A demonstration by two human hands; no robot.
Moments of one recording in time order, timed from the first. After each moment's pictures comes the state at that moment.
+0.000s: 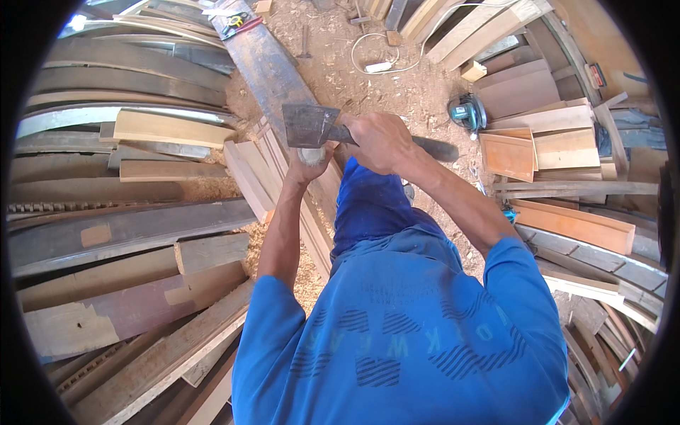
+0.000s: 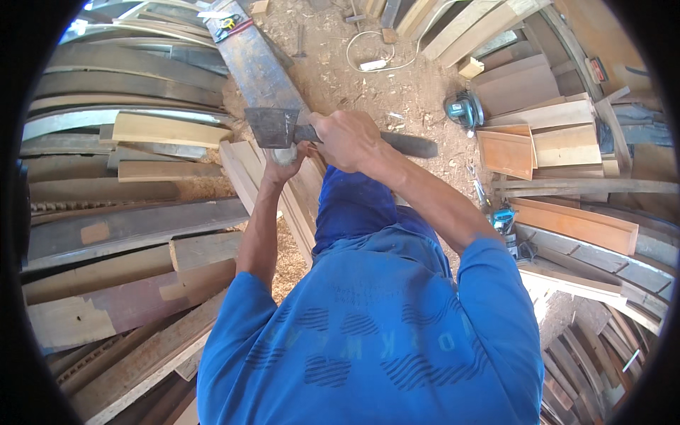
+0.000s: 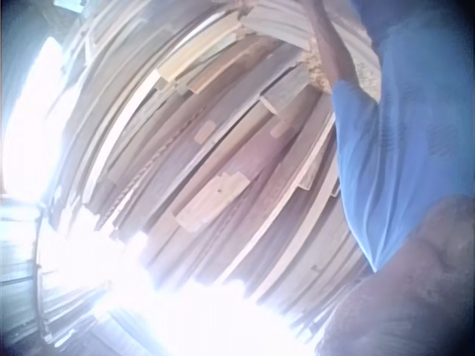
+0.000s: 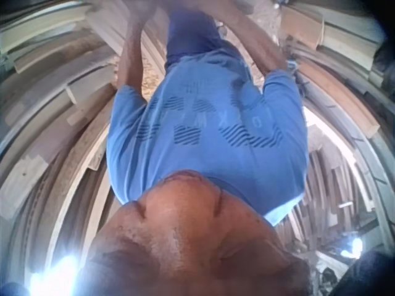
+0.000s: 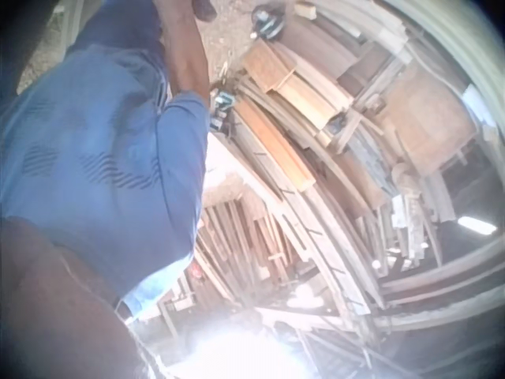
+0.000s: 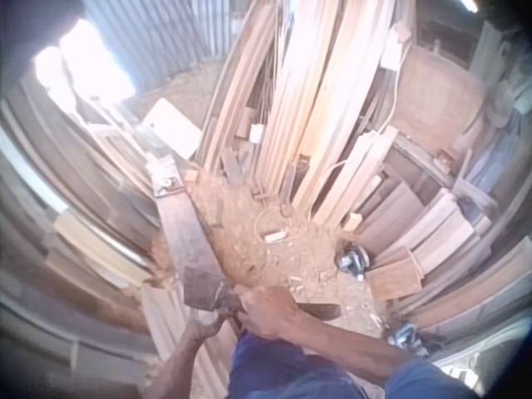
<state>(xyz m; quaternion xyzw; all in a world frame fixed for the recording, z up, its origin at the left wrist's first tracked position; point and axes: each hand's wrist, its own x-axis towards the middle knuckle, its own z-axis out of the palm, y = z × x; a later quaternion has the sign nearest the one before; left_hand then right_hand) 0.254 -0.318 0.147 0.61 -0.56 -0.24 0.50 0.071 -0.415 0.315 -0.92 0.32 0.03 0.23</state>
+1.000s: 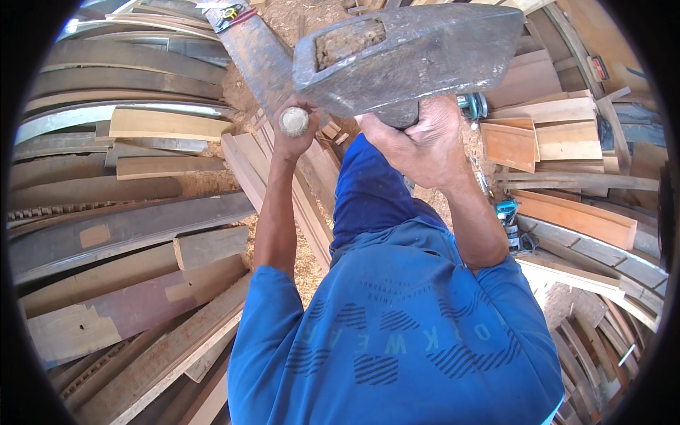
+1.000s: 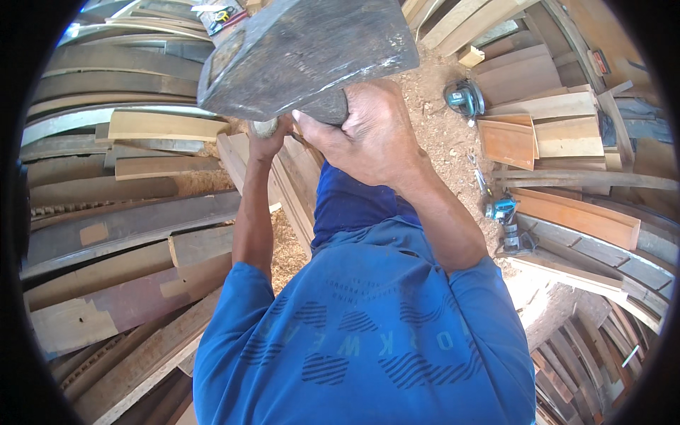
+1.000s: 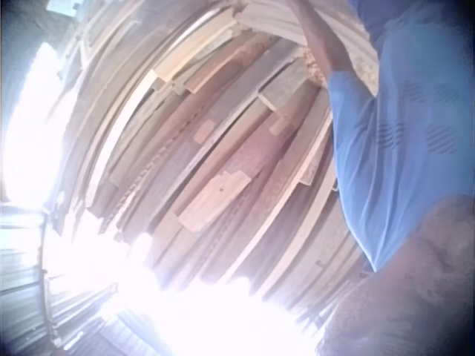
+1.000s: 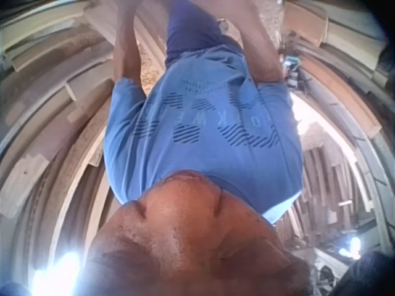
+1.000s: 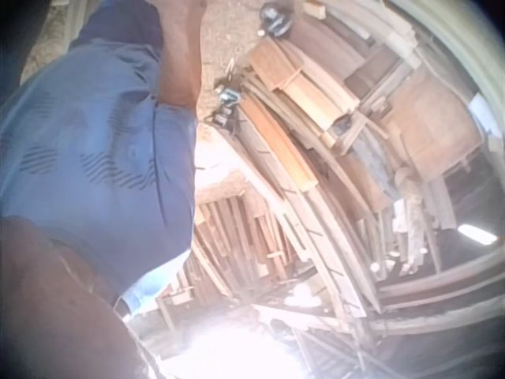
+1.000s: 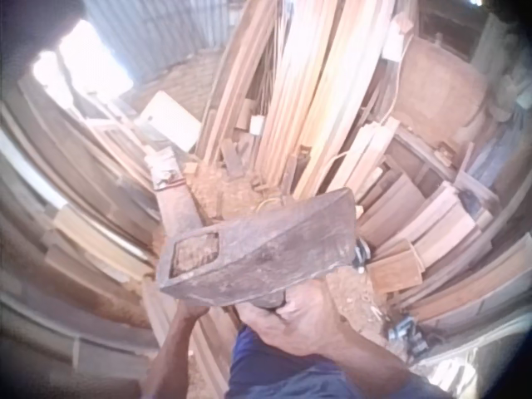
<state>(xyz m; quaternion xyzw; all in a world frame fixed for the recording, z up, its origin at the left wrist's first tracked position) 0.263 -0.342 0.184 0.58 -0.46 -0.35 0.58 0.036 -0.394 0.386 -0.74 0.29 -0.39 0.46</state>
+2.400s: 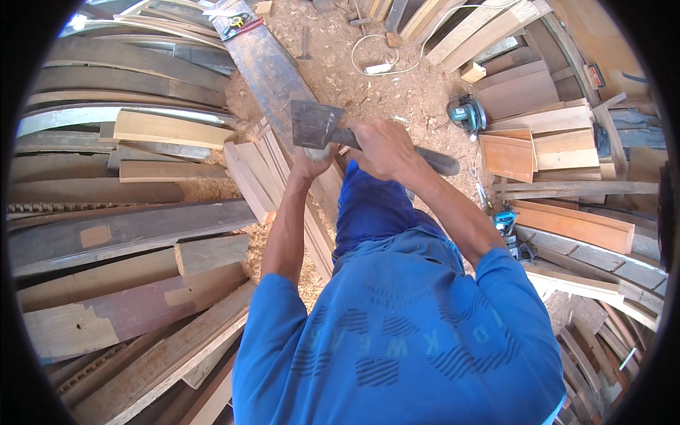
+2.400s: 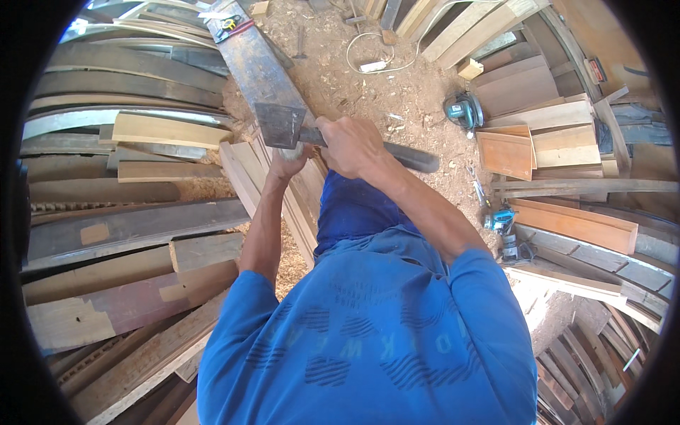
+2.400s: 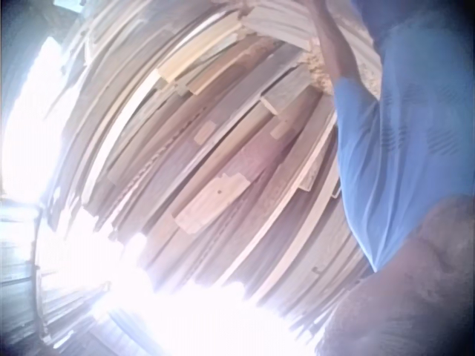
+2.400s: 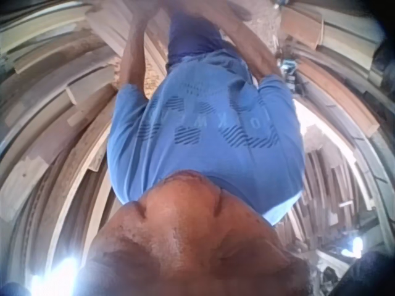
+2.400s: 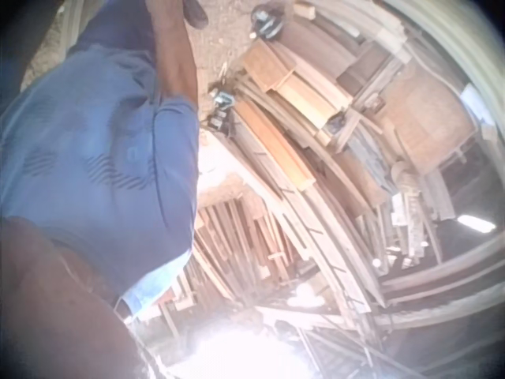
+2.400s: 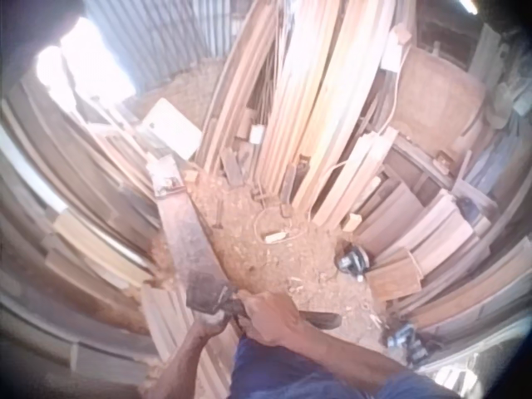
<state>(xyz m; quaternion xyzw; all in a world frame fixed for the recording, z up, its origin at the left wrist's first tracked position) 0.255 -0.328 0.126 0.59 -0.57 -0.27 0.50 0.068 -0.405 0.300 -0.91 0.35 -0.01 0.22</state>
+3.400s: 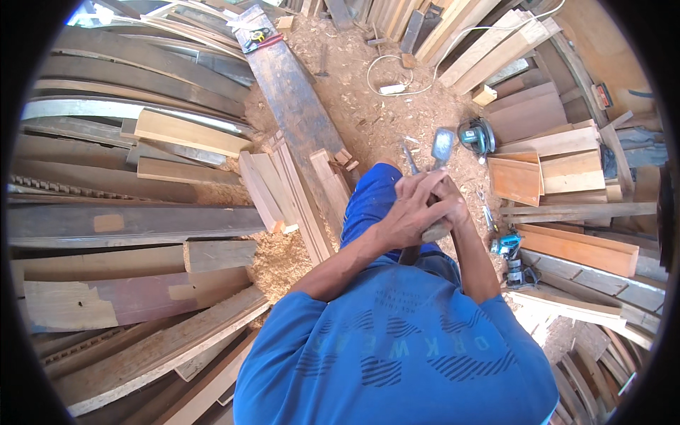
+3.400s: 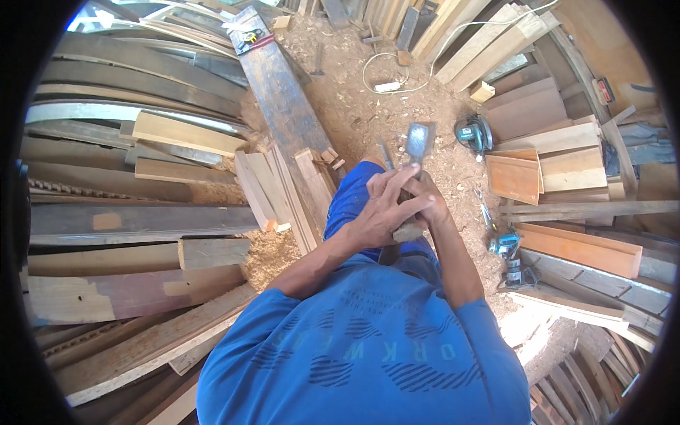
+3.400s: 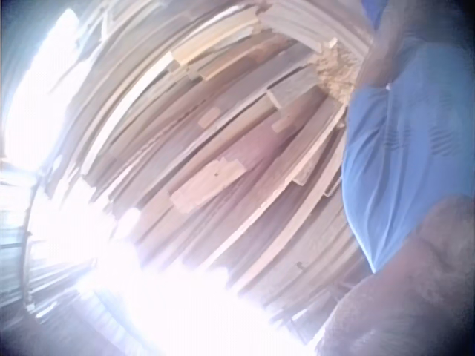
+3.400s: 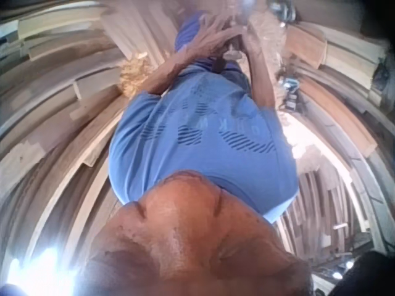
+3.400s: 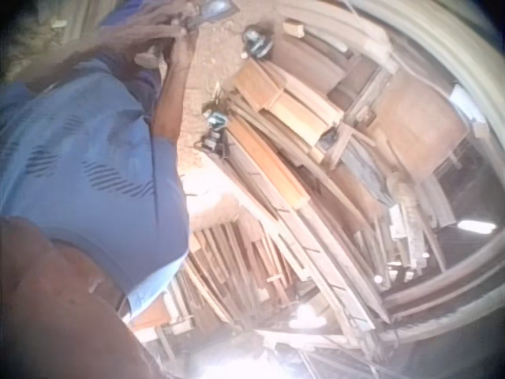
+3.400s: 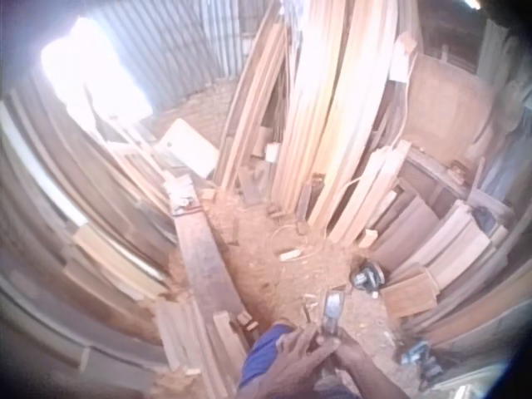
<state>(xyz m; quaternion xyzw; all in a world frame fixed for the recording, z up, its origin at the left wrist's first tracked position) 0.063 -0.313 0.254 0.43 -0.73 -0.11 0.52 -0.084 -0.386 0.206 -0.35 0.35 -0.28 0.82</state>
